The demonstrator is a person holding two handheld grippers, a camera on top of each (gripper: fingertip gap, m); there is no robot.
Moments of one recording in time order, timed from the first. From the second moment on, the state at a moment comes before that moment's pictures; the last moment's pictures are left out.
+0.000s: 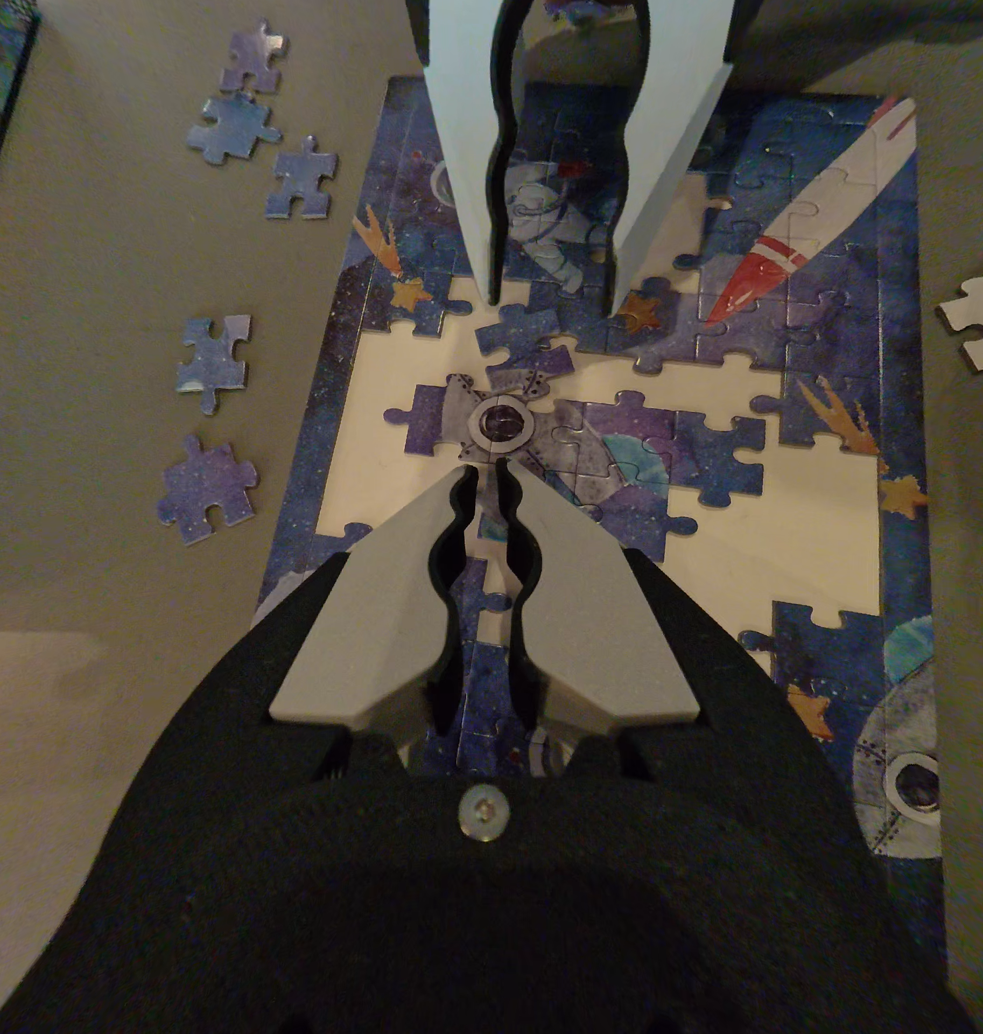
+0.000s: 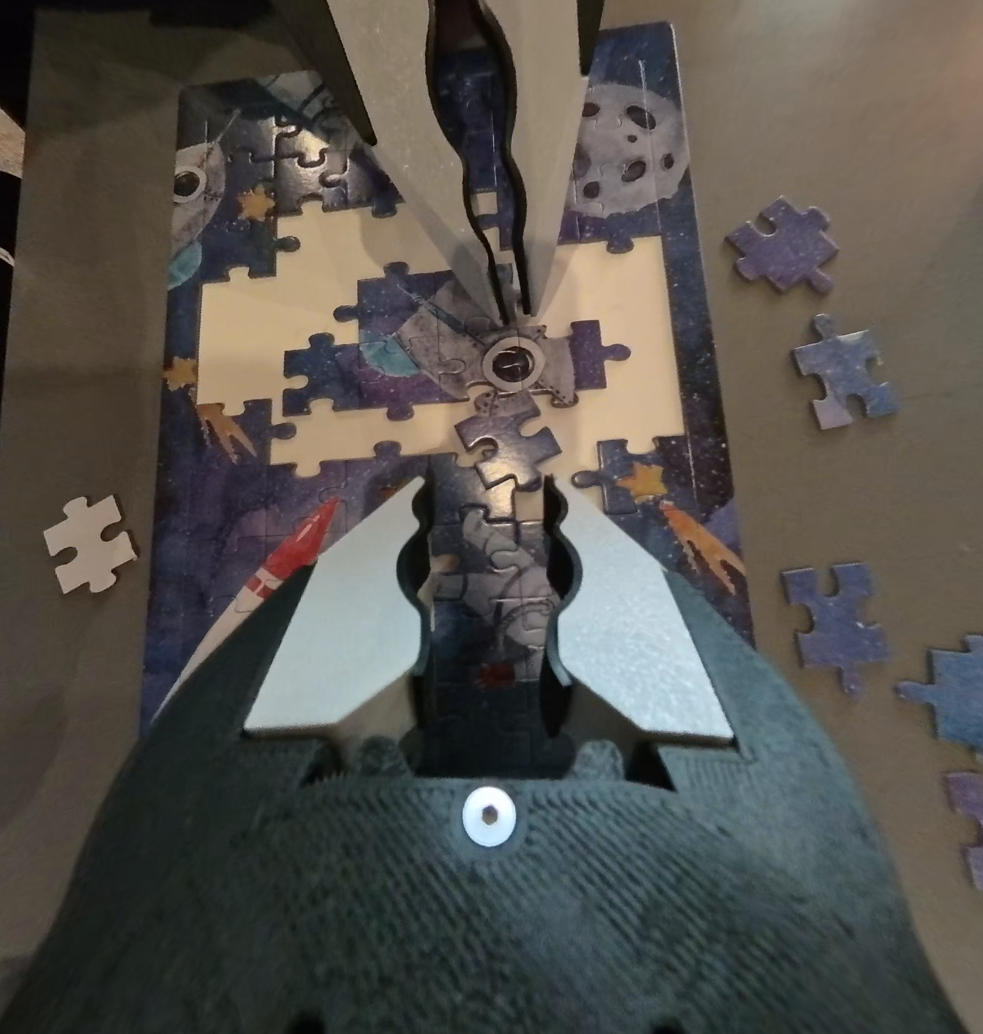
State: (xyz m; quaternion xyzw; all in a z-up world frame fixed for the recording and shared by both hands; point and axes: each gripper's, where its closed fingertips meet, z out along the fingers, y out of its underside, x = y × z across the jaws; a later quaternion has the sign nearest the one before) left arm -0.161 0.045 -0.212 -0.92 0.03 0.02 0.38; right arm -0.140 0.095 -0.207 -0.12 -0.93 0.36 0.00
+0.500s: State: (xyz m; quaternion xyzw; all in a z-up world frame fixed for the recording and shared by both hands) left arm -0.161 0.045 -0.212 -0.92 0.03 0.02 0.38; right arm -0.132 0.093 -0.206 -0.11 -0.93 0.36 0.00
